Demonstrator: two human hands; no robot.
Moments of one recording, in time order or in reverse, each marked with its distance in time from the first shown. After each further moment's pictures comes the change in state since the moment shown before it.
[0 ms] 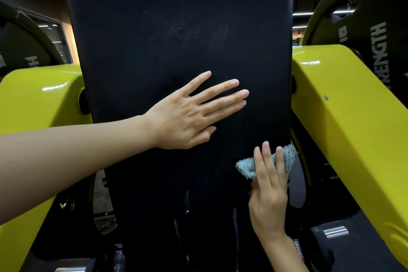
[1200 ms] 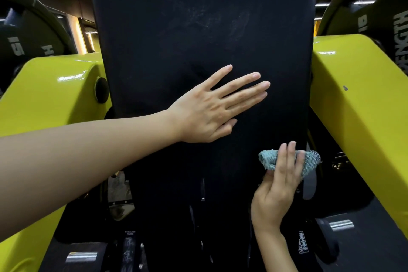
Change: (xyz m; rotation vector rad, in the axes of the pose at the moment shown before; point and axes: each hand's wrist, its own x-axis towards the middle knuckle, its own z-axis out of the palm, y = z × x) left_hand 0.001 0.012 0.003 -0.047 0.025 -0.034; right_hand -0.017 -0.023 0.023 0.022 0.202 0.294
